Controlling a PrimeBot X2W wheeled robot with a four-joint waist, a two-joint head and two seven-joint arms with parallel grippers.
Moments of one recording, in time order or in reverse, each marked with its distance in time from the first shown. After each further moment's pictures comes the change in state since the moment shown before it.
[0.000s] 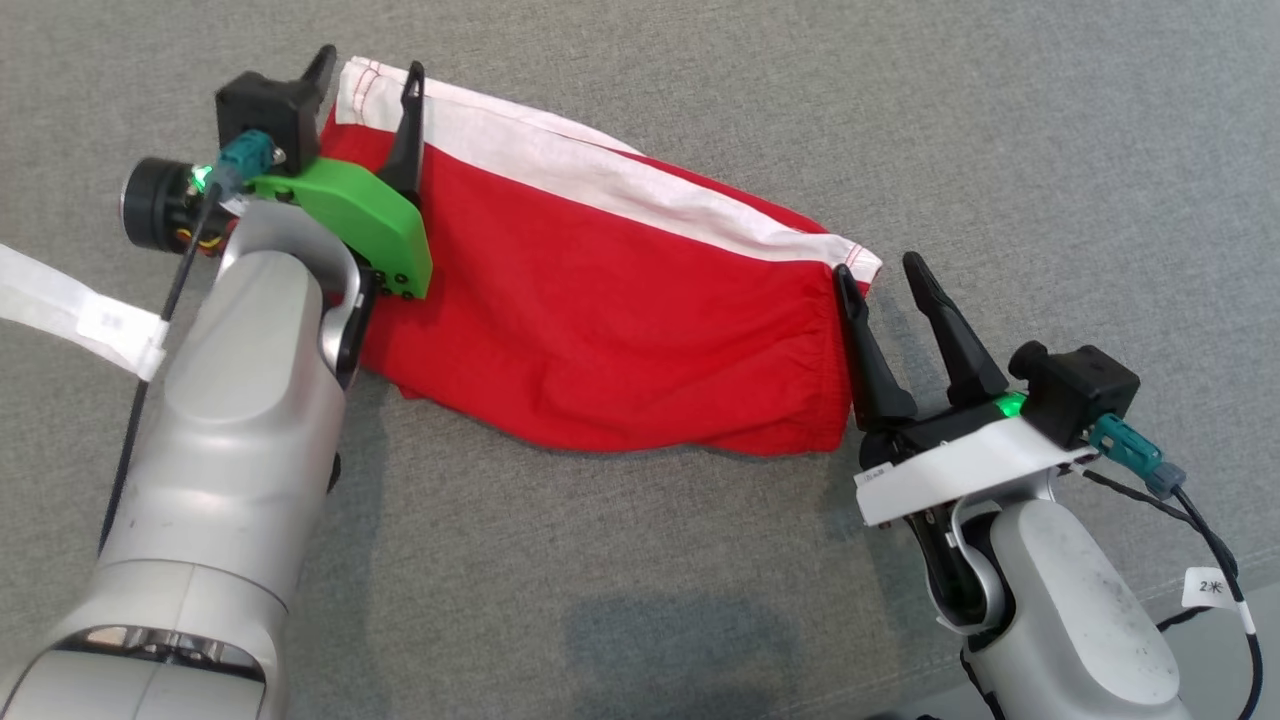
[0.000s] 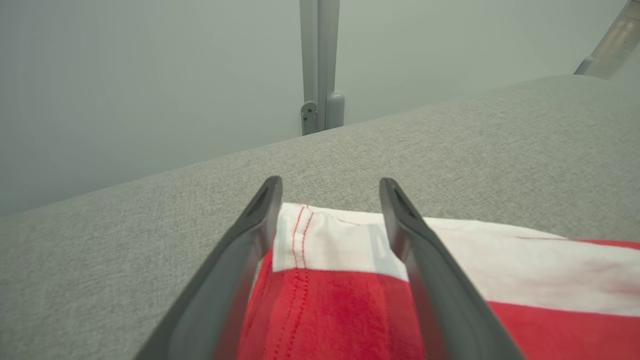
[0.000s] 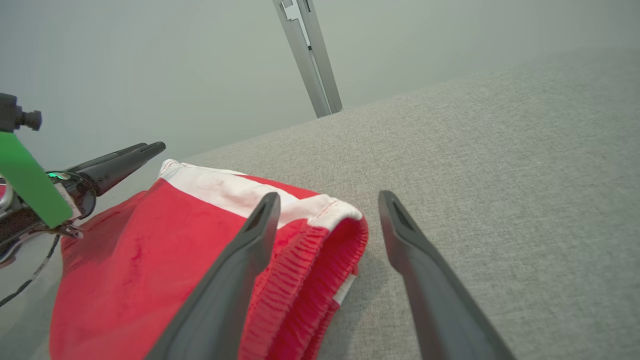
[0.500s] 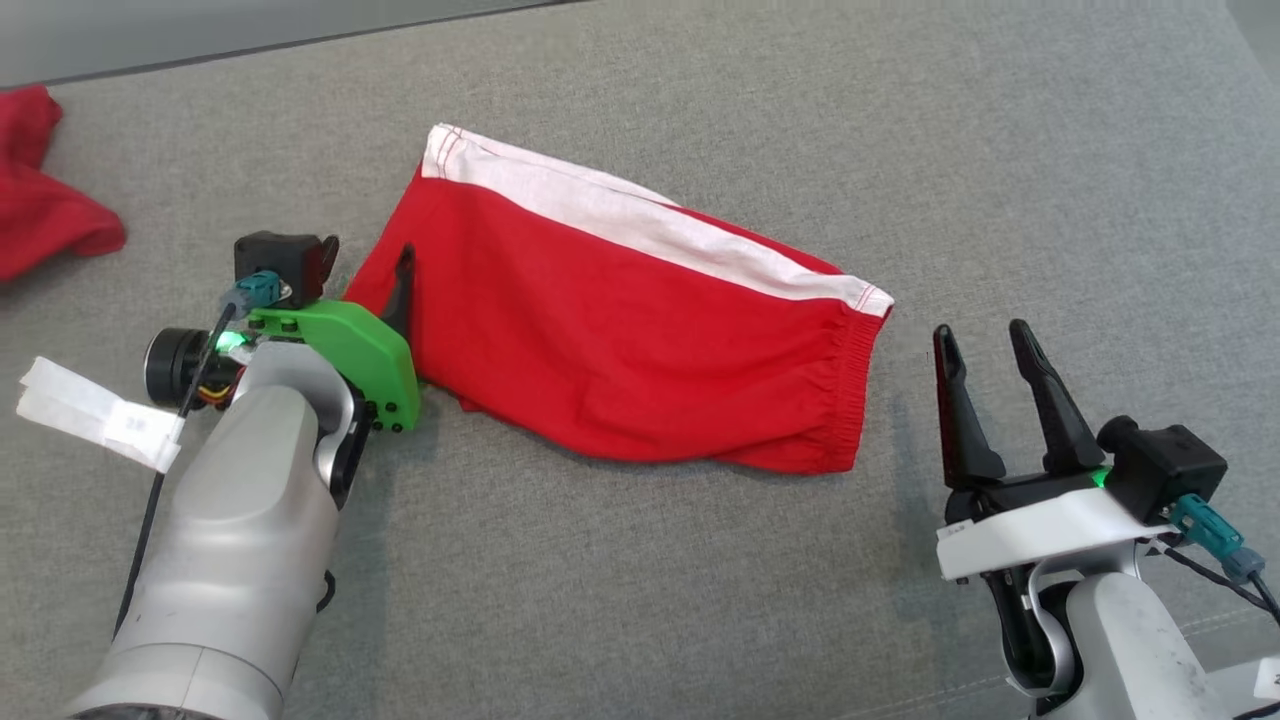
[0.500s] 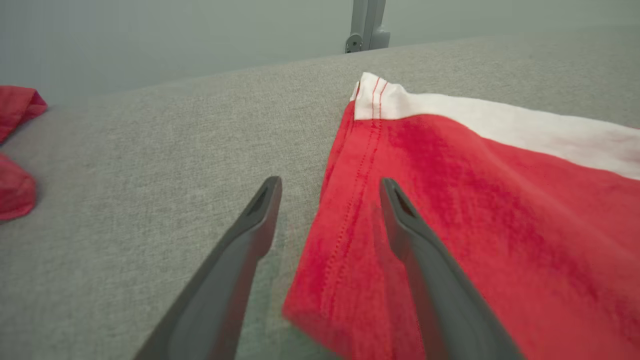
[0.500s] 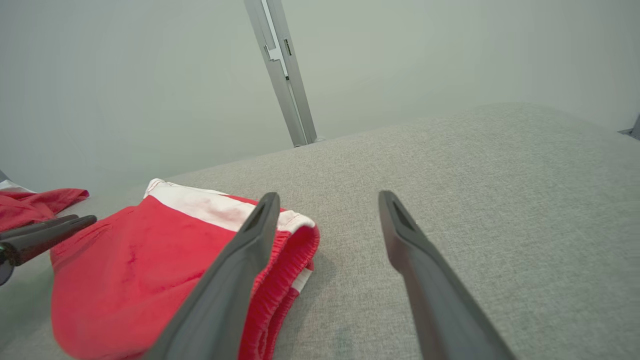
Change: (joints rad) left arm 0.149 0.020 -0.022 0.090 -0.084 -0.005 0.053; right arm 0.168 0.001 -0.160 -0.079 -0.107 0.000 0.000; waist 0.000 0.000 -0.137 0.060
